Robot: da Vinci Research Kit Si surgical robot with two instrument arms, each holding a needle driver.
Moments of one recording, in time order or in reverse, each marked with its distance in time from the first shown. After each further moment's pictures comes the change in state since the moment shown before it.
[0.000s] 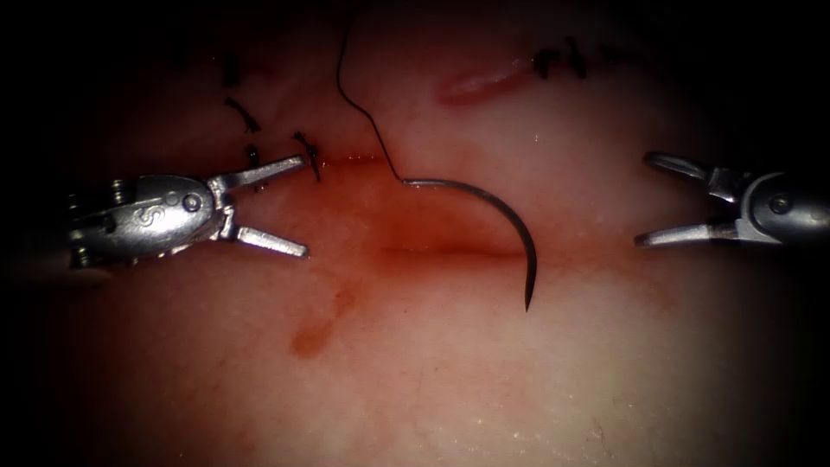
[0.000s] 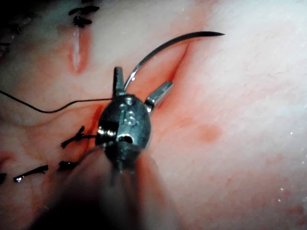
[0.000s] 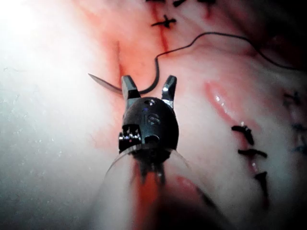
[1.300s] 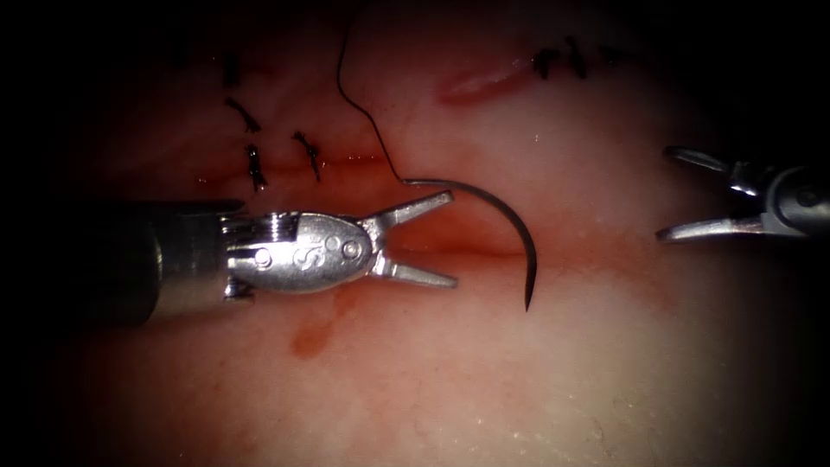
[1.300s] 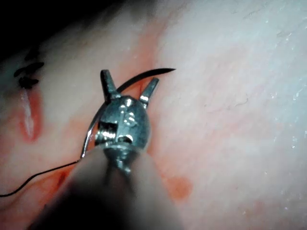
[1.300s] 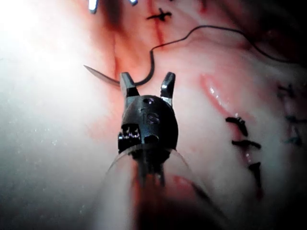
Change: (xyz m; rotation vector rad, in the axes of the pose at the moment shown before) right arm 0.000 0.001 -0.002 -0.018 0.024 0.000; left arm 0.002 0.003 0.012 0.098 -0.039 0.227
